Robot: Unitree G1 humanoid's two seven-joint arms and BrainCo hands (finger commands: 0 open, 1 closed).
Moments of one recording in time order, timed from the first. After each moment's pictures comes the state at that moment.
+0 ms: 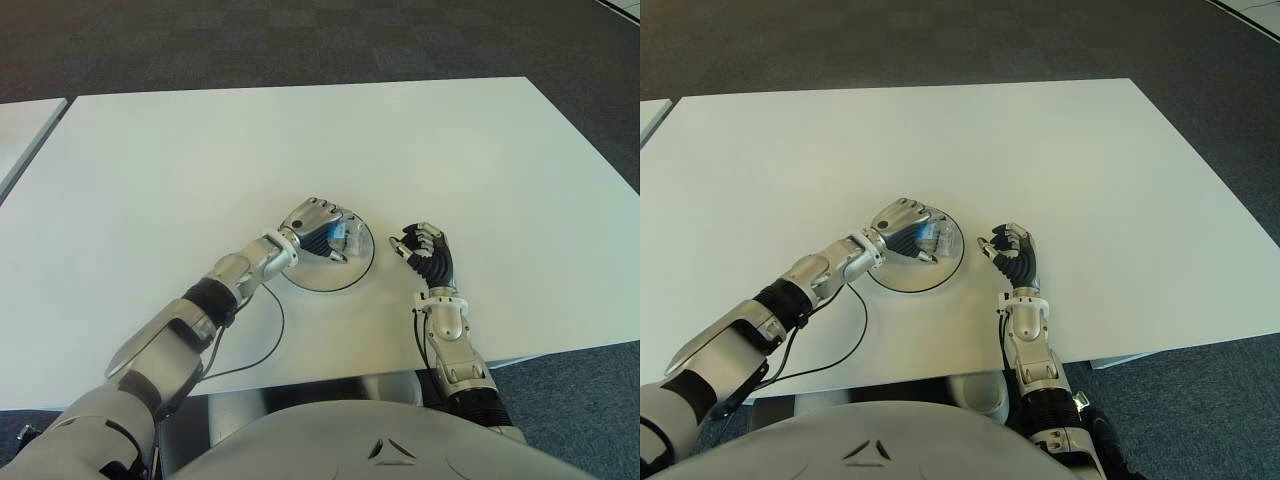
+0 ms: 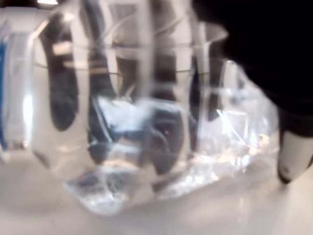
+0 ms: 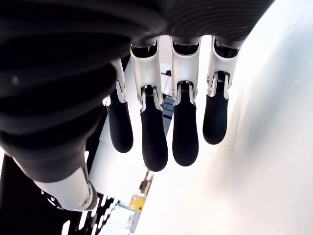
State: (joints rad) left arm -0.49 0.33 -0.69 0.65 0.89 -0.36 0.24; right arm 0.09 -0.08 0.05 0.25 -0.29 -0.28 -0.28
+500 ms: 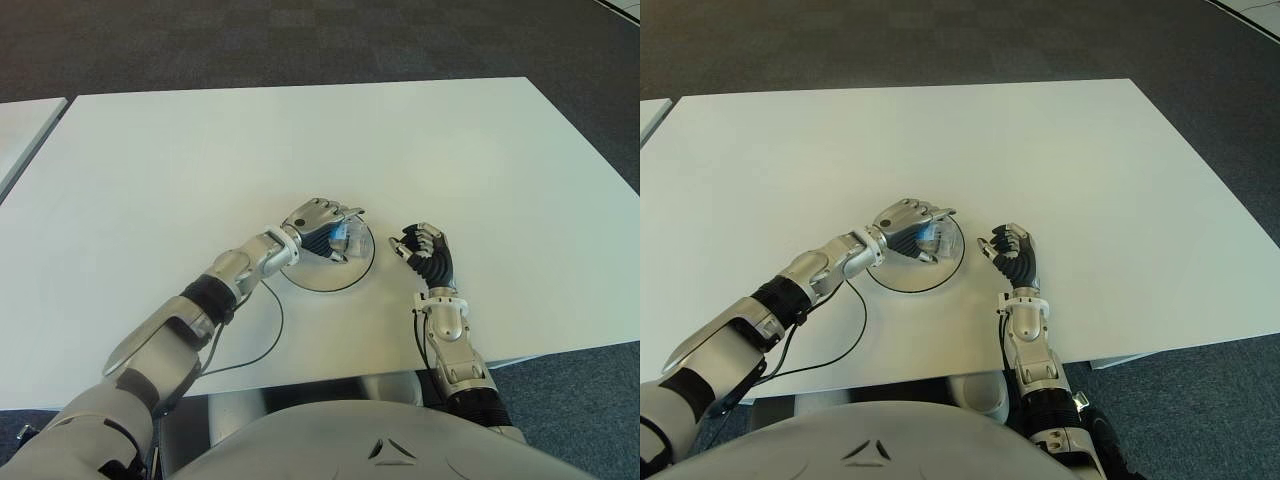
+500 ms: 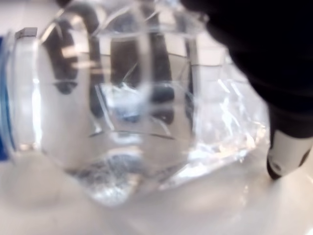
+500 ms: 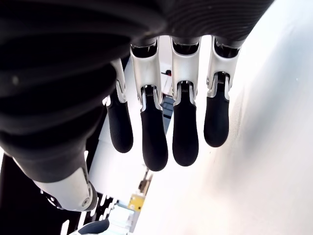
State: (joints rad) left arm -0.49 0.34 -0.69 0.61 0.89 -0.34 0.13; right arm 0.09 -0.08 0.05 0.25 -0.29 -0.28 -0.28
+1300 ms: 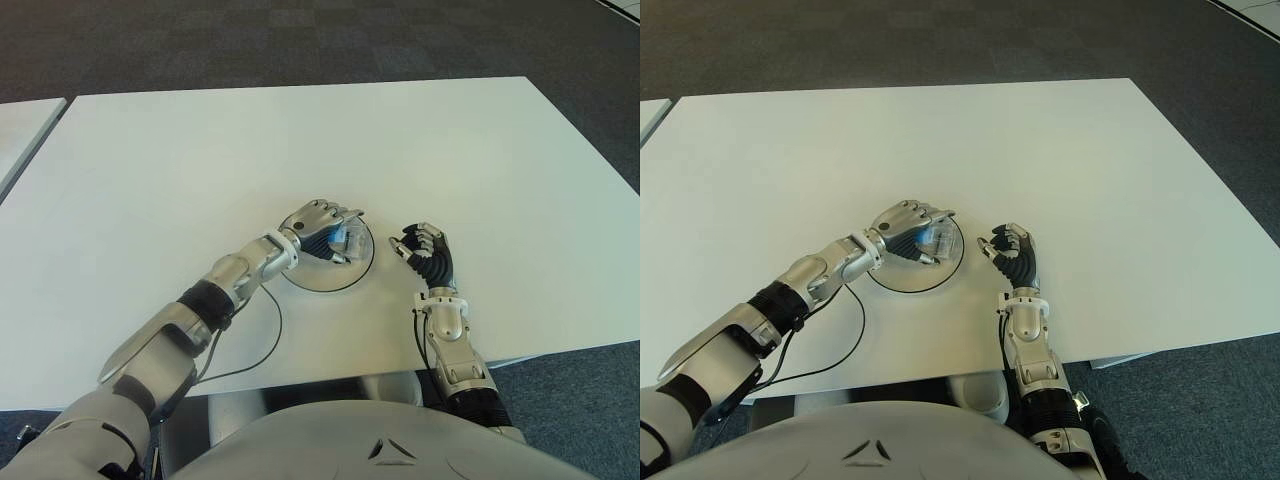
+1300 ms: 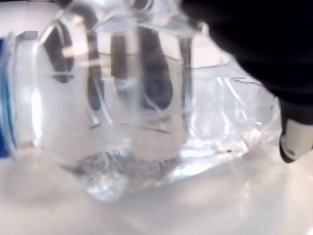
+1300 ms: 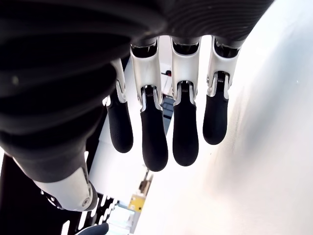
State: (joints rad) left arm -0.46 0.36 -0.69 0.54 0.92 -0.33 0.15; right arm 0.10 -0.08 0.05 0.24 -0.29 -0.28 -0.27
